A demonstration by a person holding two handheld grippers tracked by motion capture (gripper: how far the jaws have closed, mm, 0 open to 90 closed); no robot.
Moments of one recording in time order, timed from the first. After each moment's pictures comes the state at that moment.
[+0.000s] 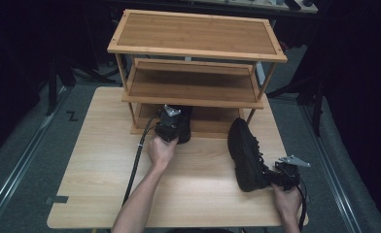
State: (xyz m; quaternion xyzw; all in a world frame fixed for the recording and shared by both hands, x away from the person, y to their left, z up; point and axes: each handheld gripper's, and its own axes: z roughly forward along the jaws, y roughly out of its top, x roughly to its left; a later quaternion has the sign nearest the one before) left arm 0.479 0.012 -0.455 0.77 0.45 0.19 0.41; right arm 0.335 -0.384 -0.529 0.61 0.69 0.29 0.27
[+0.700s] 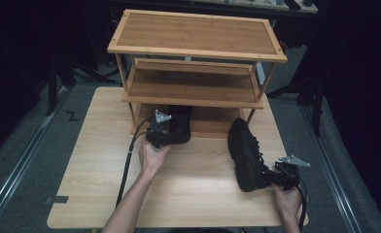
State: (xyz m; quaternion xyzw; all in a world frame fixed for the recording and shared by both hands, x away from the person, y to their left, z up) left arm 0.452 0.047 -0.457 0.76 0.45 0.17 0.44; right arm 0.335 -0.384 -0.529 0.61 0.69 0.29 0.27
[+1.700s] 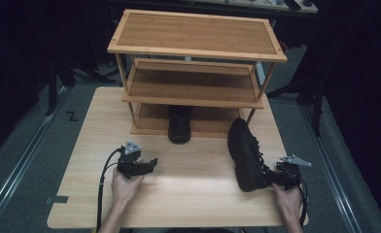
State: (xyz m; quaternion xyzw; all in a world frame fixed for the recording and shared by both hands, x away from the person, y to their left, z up) left arm 0.394 0.131 -0.525 0.78 0.47 0.14 0.40; right arm 0.335 -0.388 -0.527 0.62 0.68 0.29 0.26
